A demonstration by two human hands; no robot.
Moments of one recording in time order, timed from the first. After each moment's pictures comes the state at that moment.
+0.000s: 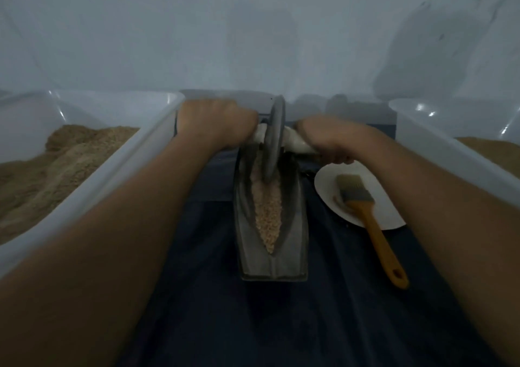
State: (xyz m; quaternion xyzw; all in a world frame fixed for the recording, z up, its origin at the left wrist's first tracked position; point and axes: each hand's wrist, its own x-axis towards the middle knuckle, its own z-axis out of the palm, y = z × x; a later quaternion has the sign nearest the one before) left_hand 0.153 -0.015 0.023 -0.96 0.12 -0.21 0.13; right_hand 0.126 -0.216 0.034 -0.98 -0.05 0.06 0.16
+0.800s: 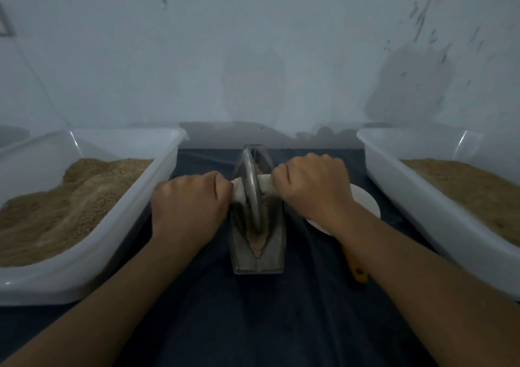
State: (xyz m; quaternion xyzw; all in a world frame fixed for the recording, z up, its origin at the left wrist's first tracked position) left_hand 0.023 0.009 -0.012 -0.92 0.15 -0.33 0.13; right_hand 0.041 -0.204 0.009 -0.95 -0.10 -0.29 0.01
